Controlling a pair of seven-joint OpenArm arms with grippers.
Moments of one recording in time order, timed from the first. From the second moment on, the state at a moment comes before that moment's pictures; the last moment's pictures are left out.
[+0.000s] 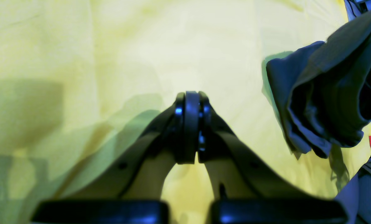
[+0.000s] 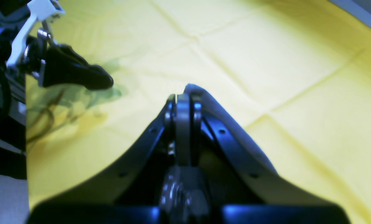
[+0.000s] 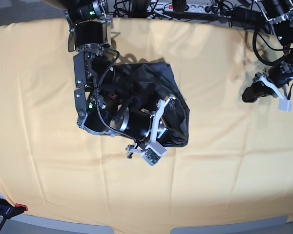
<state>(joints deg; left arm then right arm) 6.5 -23.0 -35.6 86.8 -67.7 -35.8 69.9 14.2 -8.9 -9.9 97.8 27.7 40.2 -56.4</state>
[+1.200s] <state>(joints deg) 6.5 -22.9 -35.6 86.8 -67.7 -36.2 69.4 8.1 9.8 -9.9 98.8 69.7 40.3 -83.4</state>
